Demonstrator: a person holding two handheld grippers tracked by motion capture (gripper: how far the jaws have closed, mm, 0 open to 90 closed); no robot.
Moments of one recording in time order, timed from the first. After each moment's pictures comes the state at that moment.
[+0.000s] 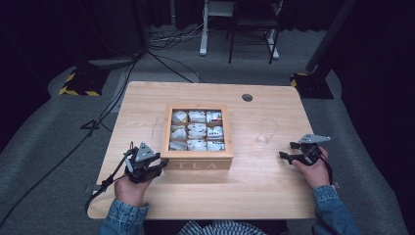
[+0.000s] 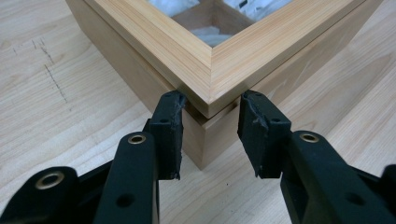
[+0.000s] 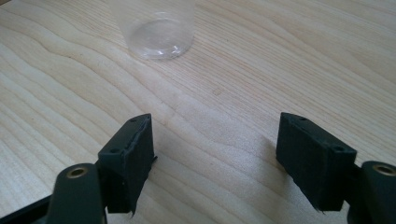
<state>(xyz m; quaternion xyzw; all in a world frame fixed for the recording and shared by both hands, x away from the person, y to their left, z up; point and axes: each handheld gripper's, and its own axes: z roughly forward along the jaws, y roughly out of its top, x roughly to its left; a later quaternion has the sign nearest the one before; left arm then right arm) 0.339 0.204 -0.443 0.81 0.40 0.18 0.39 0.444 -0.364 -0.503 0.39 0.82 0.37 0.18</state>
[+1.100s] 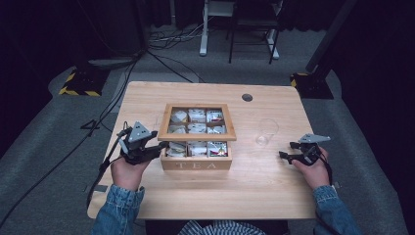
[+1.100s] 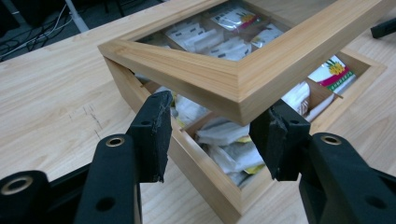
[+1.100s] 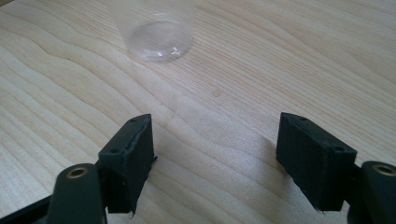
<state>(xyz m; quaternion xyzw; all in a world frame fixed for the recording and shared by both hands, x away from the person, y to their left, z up) 0.366 0.208 -0.388 0.79 0.39 0.21 0.42 0.444 -0.363 -0.503 0.40 0.82 0.37 0.18</state>
